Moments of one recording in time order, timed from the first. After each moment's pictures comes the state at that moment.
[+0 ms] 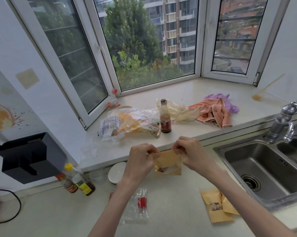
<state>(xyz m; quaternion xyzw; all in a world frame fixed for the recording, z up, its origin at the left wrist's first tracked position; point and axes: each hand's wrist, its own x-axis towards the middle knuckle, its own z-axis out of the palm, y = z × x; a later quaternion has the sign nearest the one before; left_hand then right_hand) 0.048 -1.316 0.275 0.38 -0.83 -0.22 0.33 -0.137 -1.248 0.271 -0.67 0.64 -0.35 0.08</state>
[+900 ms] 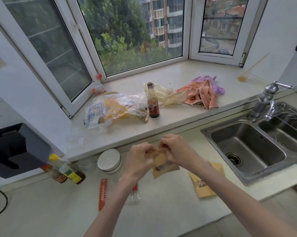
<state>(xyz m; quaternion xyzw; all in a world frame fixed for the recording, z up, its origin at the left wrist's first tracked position) 0.033 -1.290 0.230 0.40 -0.84 -0.26 0.25 -0.126 -1.232 0.239 -0.70 0.64 -0.31 0.11</state>
